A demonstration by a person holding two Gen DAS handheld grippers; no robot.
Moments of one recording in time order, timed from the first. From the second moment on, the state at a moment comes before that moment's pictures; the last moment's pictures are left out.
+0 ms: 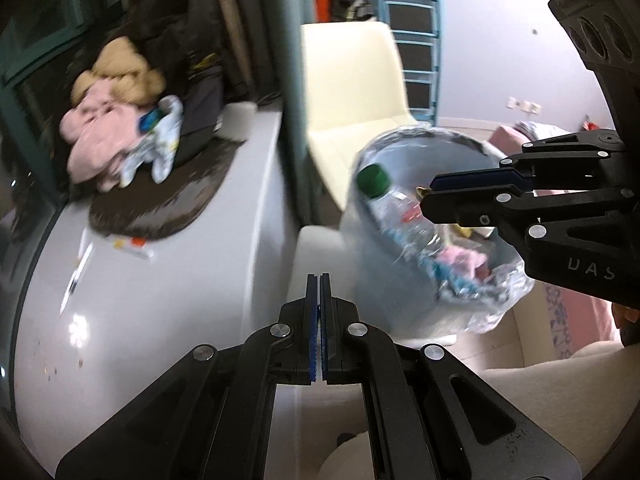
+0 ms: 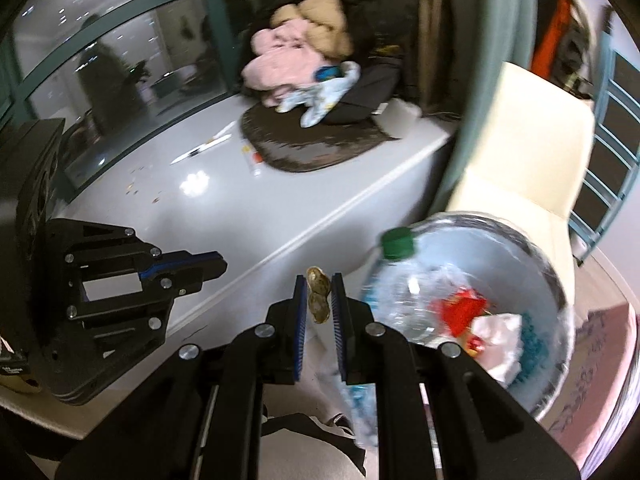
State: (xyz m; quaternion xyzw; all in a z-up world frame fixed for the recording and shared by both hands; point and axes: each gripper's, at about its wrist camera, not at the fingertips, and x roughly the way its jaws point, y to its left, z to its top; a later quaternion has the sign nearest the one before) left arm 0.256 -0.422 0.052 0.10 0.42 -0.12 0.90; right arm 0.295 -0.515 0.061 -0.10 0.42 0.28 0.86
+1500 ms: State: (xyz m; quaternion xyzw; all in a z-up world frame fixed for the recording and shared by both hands) left arm 0.347 -0.583 0.033 0.13 0.42 -0.28 0.85; right arm 0.356 -0.645 0.044 -0.07 0.46 0.17 0.87
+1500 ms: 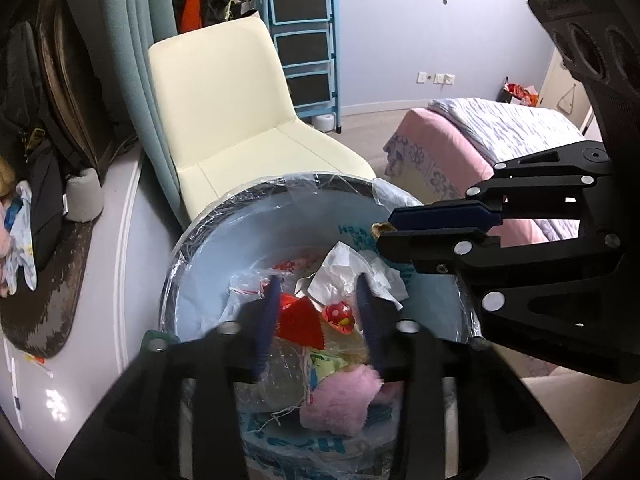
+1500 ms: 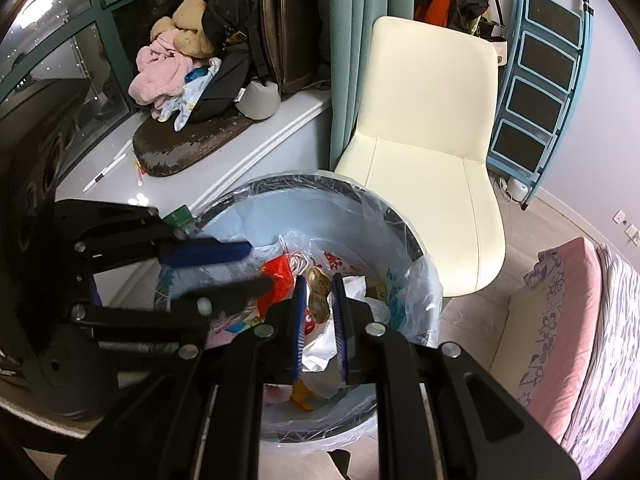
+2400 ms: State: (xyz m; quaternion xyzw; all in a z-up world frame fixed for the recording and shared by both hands) left arm 0.334 -0.544 0.049 0.11 0.44 -0.21 0.86; right arm 0.334 -0.620 0.067 -0.10 0.41 0.12 0.90
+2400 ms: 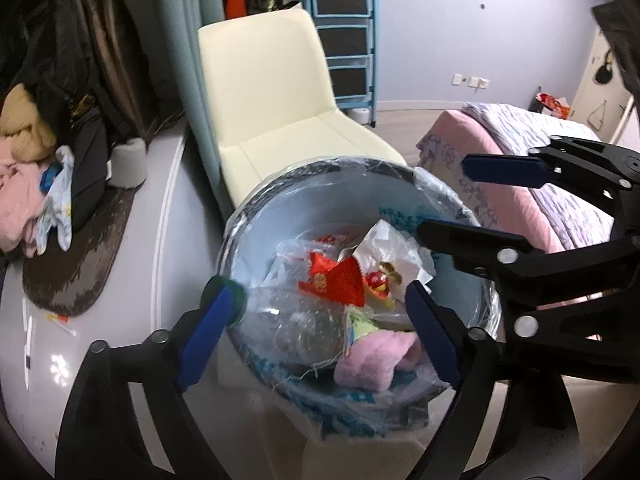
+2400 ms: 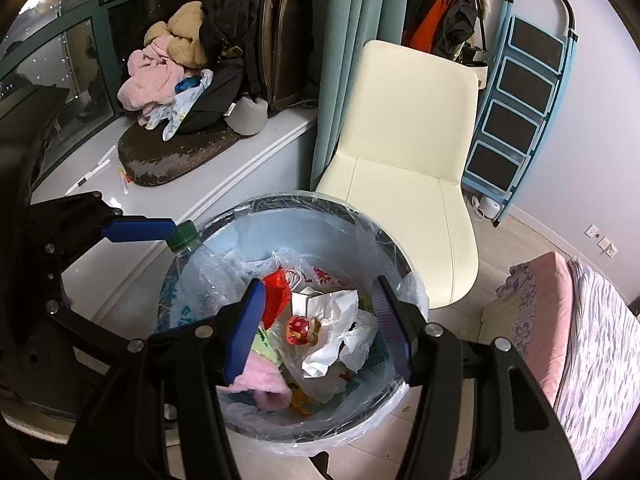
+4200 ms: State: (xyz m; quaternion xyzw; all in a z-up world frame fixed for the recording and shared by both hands) left arm 0.313 -0.499 0.049 0.07 0.49 -0.19 0.85; right arm 0.291 -0.589 0.088 -0.12 0.37 0.09 0.92
